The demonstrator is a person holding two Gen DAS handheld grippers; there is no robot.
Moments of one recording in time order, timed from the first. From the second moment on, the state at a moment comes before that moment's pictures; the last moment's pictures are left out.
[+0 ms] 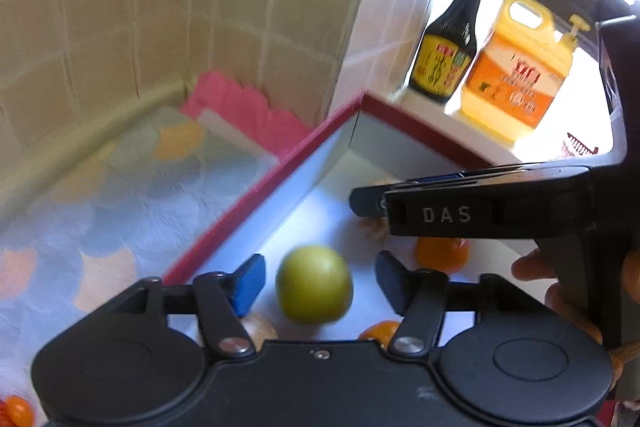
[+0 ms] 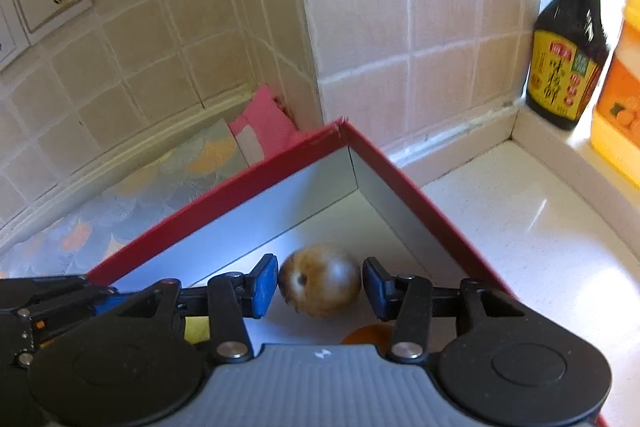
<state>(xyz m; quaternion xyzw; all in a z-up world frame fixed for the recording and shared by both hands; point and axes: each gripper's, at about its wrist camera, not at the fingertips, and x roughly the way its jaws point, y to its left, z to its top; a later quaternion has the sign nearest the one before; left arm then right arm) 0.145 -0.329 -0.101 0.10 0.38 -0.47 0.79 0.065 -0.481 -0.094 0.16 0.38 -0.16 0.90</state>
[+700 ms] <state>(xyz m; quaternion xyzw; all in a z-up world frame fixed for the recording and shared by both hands) 0.104 -0.042 0.039 0.02 0.22 -0.27 0.94 0.001 -0.351 0.035 0.08 0.28 -0.03 0.95</state>
